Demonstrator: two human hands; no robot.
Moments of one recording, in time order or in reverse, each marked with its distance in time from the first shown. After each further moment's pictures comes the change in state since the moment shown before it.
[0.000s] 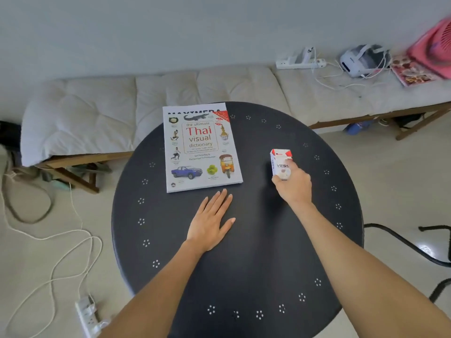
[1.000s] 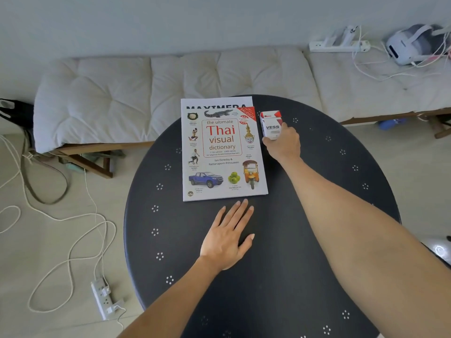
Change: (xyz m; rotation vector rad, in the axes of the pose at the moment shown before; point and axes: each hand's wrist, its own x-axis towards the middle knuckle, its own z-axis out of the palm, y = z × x) left_hand 0.004 -0.010 0.003 0.018 -0.028 0.001; right_hand 0.125 -0.104 0.082 -0.019 -0.053 -0.056
